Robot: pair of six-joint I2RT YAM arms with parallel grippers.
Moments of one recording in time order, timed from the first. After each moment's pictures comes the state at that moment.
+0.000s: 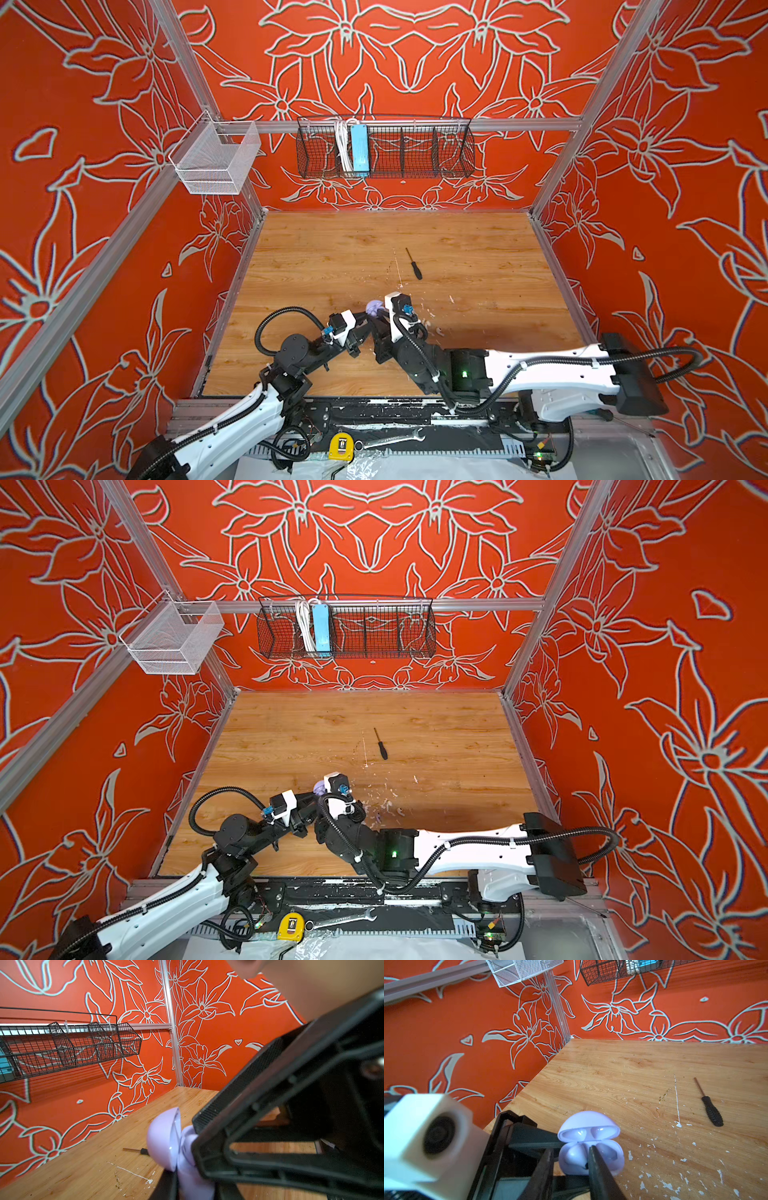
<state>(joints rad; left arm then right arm) -0.63 0.59 0.09 0.72 0.33 0.07 1.47 1.35 0.96 0.11 0.79 0.55</state>
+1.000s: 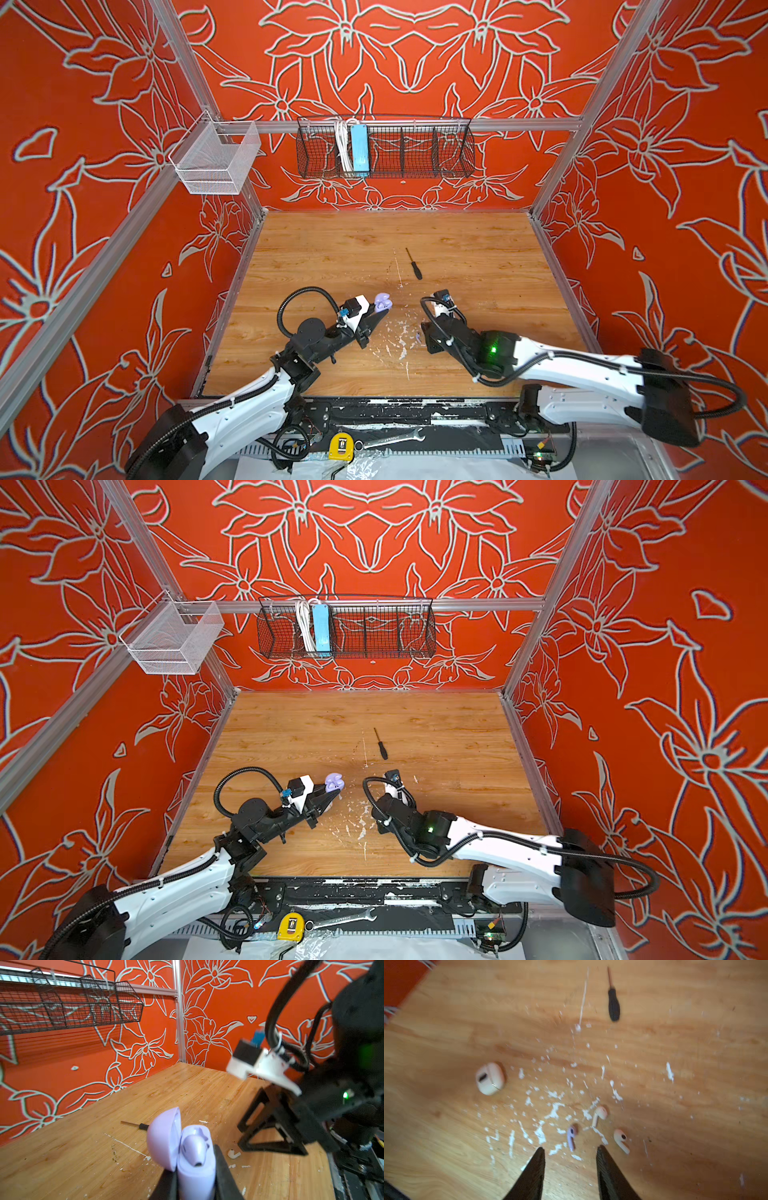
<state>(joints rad) -0.63 0.83 0.18 0.70 0.26 0.03 1.10 1.19 0.67 -0.38 0.44 0.74</state>
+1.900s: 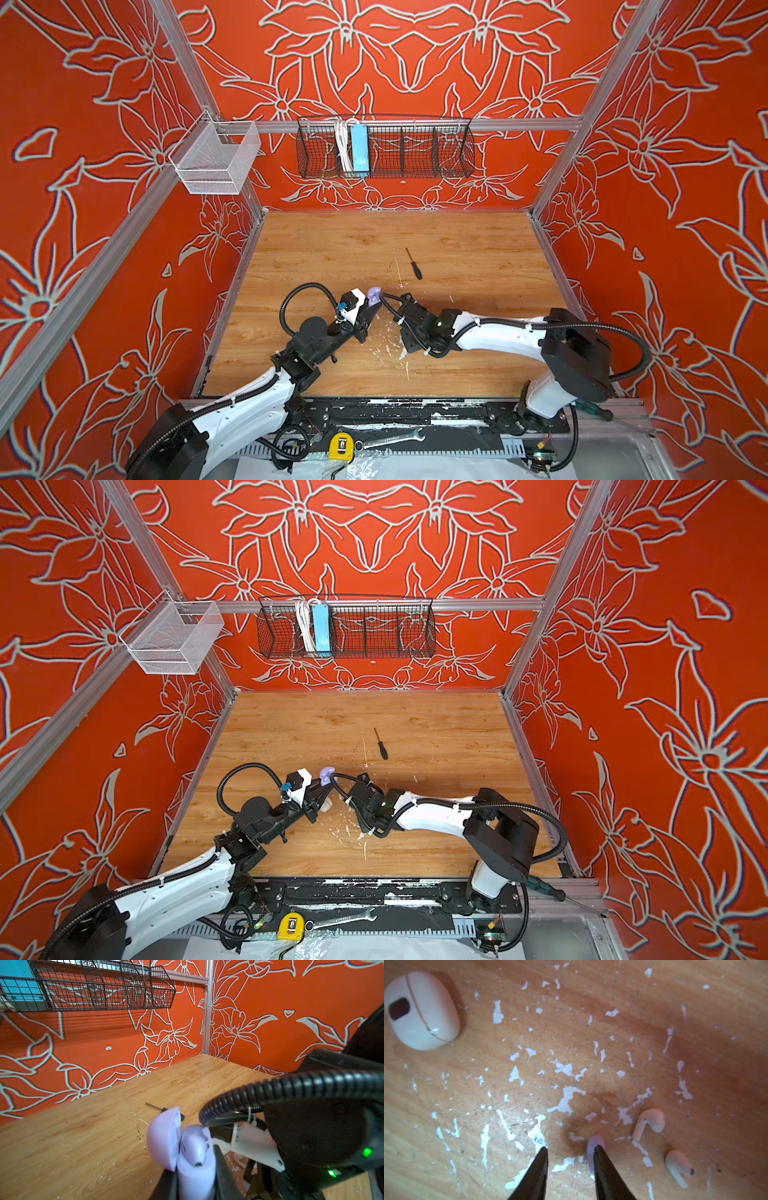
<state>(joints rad) -0.63 0.83 0.18 0.66 0.13 0.00 1.03 1.63 0.94 -0.48 0.24 0.62</state>
